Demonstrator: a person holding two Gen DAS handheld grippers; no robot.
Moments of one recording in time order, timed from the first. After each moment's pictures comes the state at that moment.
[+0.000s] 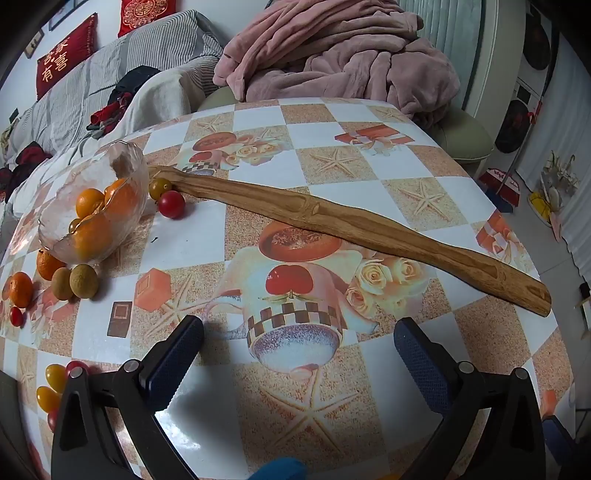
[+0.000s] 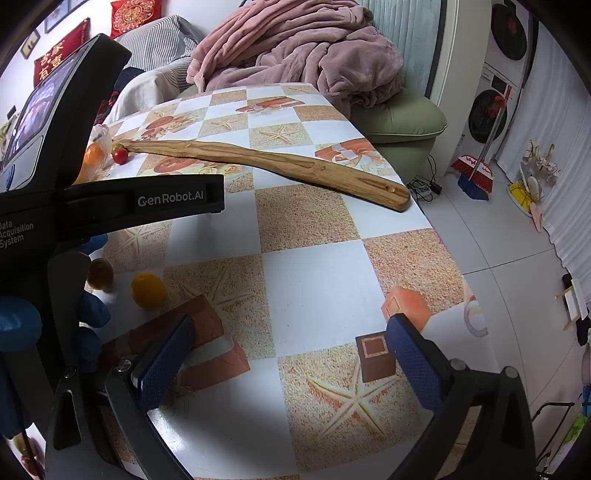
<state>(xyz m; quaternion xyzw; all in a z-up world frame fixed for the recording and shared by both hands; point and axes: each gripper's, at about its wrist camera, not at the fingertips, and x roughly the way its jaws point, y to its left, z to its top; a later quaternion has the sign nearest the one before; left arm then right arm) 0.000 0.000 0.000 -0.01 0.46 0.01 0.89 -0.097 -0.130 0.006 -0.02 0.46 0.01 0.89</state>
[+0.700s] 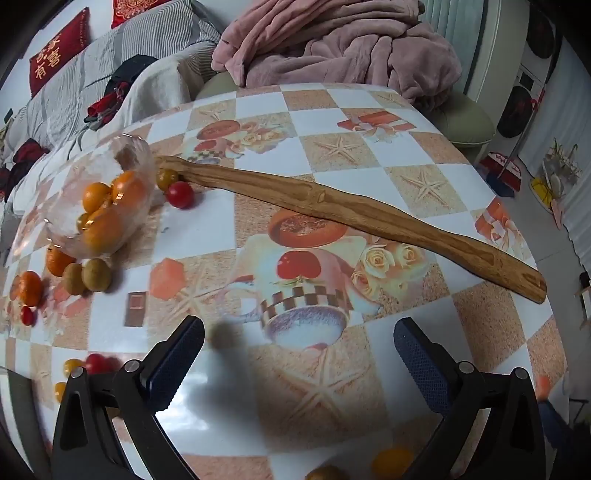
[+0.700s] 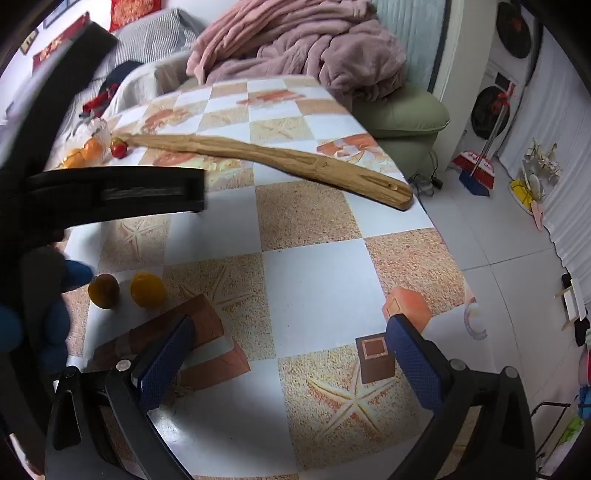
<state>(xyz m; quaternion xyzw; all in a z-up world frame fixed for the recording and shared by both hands) -0.005 0.008 0.011 0.00 0.49 0.01 0.87 -0.090 -0.129 0.006 -0.03 0.49 0.01 0.87</state>
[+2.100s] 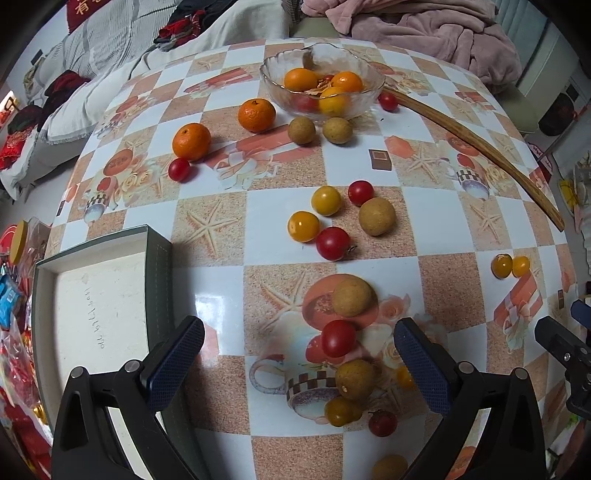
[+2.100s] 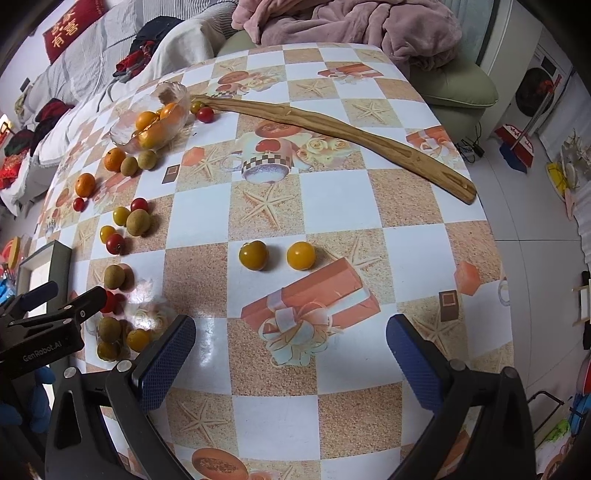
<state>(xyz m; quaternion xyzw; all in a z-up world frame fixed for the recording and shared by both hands) -0.119 0.167 0.039 -0.05 0.59 0.07 0.80 -0.104 -0.055 0.059 -0.01 0.59 0.08 0.81</state>
